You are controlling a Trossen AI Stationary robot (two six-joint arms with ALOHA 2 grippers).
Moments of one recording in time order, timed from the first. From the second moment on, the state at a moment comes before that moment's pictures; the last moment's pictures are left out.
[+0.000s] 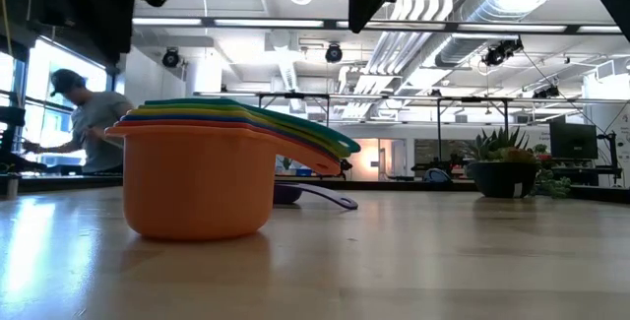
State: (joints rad) left arm -0.33 1.25 1.04 -1.02 -0.13 -1.29; right arm -0.17 1.99 2.31 -1.53 0.20 0.18
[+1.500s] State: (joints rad) left arm 0.03 0.85 1.04 -1.45 -0.39 -0.76; right arm -0.07 2.31 2.31 -1.31 0.13 0.47
